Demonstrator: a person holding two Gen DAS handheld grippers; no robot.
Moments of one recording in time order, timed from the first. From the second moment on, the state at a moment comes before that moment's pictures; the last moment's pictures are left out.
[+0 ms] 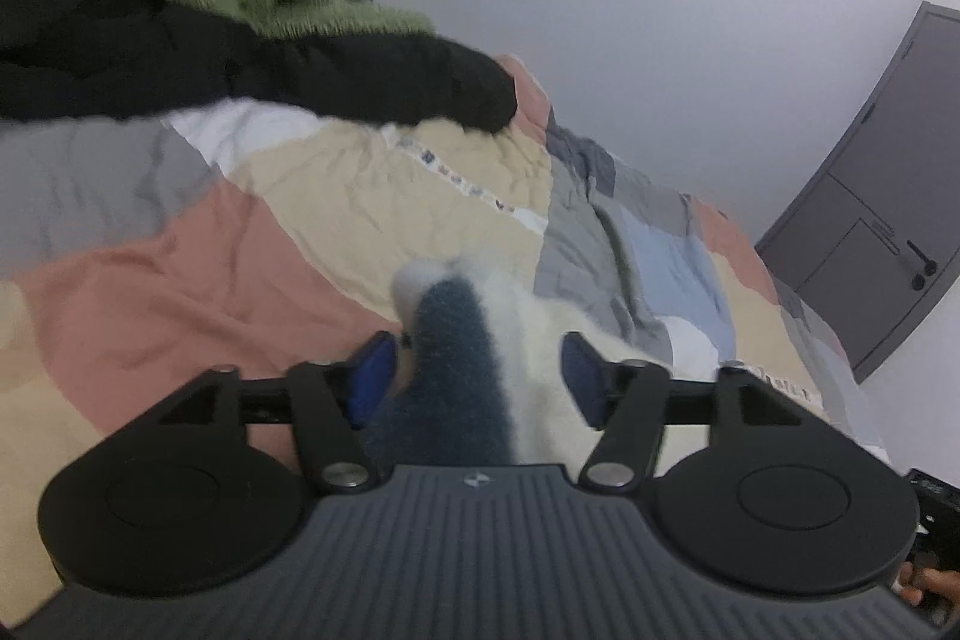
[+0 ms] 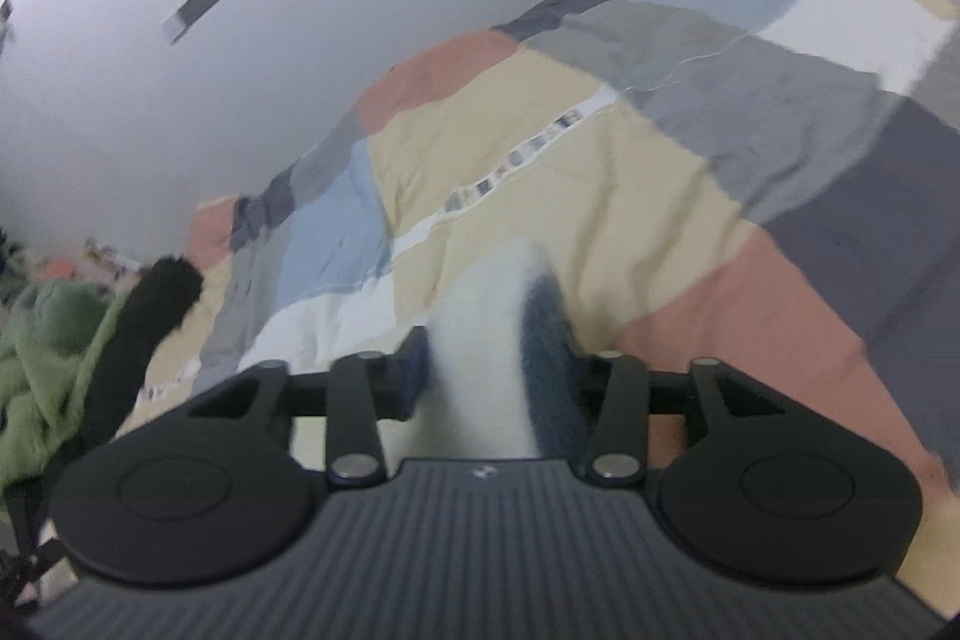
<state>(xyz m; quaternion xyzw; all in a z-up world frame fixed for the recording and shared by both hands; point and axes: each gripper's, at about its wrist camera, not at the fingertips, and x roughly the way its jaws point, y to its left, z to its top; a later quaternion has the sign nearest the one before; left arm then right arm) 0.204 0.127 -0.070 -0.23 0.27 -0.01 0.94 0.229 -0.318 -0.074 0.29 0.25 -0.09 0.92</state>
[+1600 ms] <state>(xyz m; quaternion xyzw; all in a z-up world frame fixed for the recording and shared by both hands) 0.135 0.106 -0.175 -0.62 0.33 -0.08 0.70 0.188 -0.244 -0.140 0.61 0.33 0.11 0.71</state>
